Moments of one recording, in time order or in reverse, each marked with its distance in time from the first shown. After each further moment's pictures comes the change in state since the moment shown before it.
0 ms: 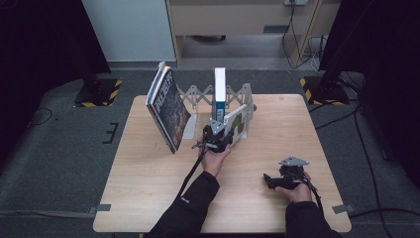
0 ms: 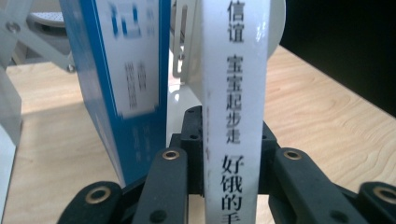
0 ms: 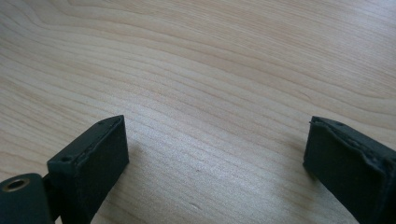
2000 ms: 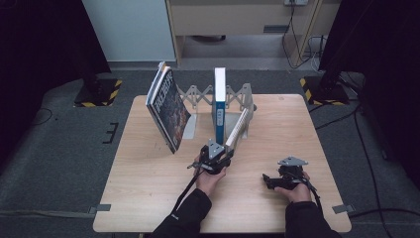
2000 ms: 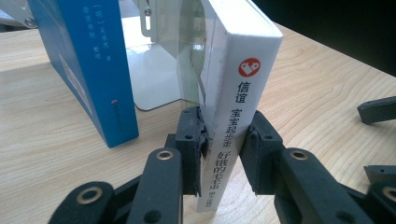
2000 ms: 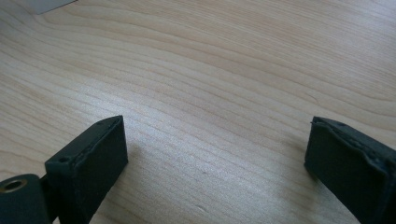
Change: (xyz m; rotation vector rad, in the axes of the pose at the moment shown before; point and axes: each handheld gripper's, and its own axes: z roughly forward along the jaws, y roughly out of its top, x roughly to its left) left arm -0.006 -0.050 -0.021 0.018 -0.102 0.077; right arm 0.002 0.001 0.001 0.002 0.006 -0.002
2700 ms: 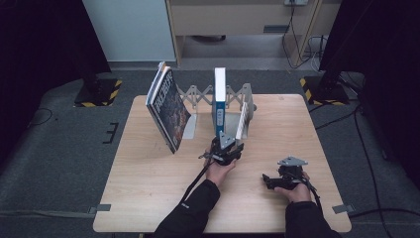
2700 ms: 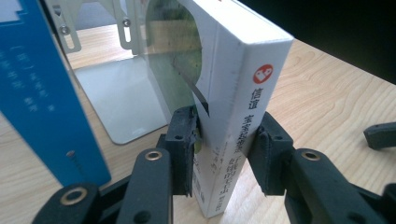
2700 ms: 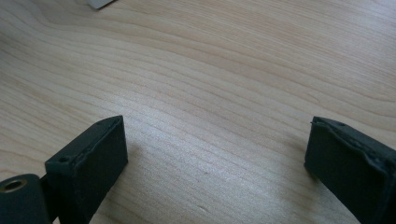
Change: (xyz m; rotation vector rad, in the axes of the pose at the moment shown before) left arm -0.007 0.020 0.038 0.002 -0.025 0.017; right arm 0.000 0.000 0.000 -0.003 0.002 -0.013
